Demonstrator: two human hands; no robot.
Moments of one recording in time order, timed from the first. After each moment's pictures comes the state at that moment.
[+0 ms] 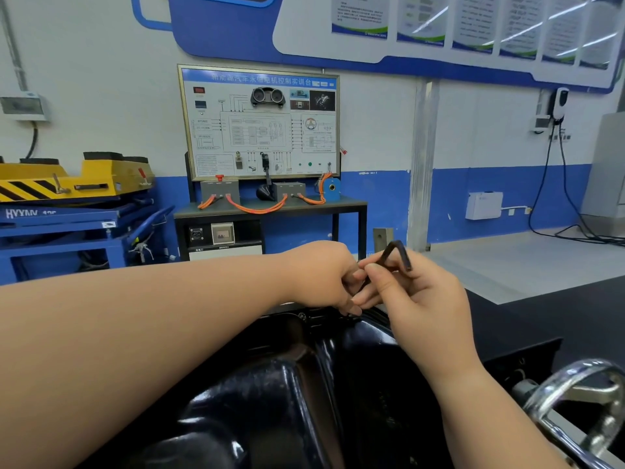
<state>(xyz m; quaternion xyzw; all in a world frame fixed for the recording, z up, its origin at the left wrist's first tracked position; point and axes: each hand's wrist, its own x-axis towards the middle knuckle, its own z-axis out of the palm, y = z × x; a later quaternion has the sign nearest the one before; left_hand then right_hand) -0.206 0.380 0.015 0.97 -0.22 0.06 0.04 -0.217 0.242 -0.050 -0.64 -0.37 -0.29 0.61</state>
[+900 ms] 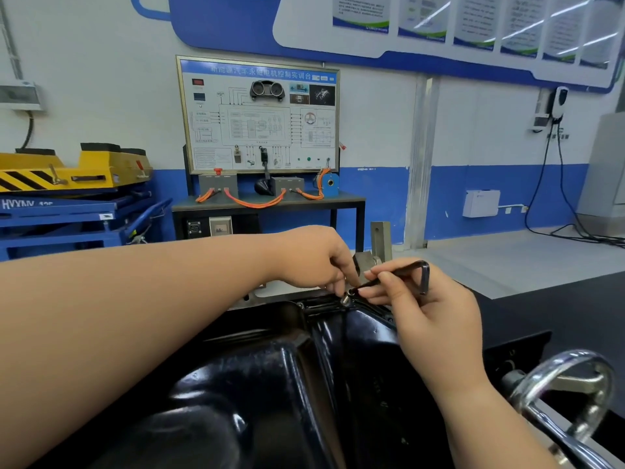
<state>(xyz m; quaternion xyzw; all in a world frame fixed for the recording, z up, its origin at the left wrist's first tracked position) -0.210 0.389 0.024 0.97 -0.22 0.00 0.11 -0.229 0.232 -0.064 -0.66 -0.33 -0.36 0.58</state>
